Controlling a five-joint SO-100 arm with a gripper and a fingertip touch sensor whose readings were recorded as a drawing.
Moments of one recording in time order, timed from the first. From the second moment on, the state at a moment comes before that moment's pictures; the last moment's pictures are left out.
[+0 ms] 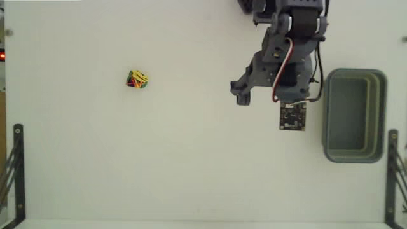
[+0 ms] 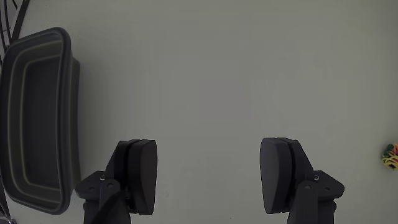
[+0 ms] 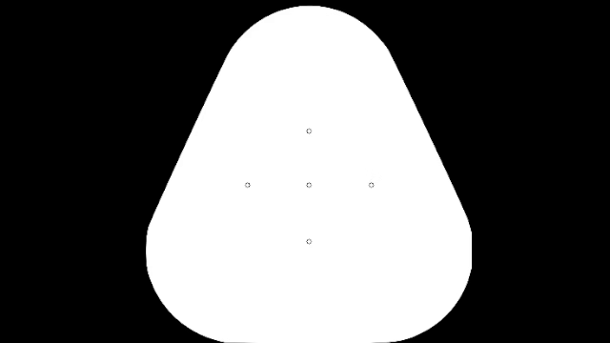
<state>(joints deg) 0.4 140.3 114.3 81.8 -0.3</state>
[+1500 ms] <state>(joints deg) 0.4 140.3 114.3 81.8 -0.3</state>
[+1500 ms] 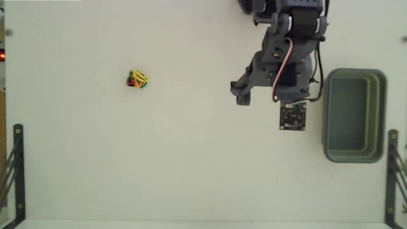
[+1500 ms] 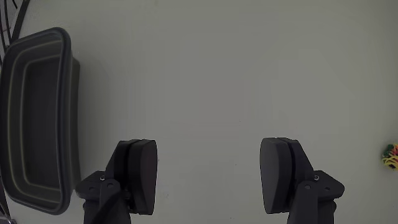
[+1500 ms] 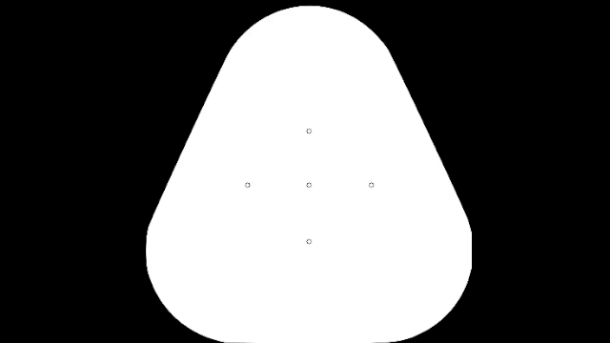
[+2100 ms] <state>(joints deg) 6.2 140.3 114.3 81.8 -0.2</state>
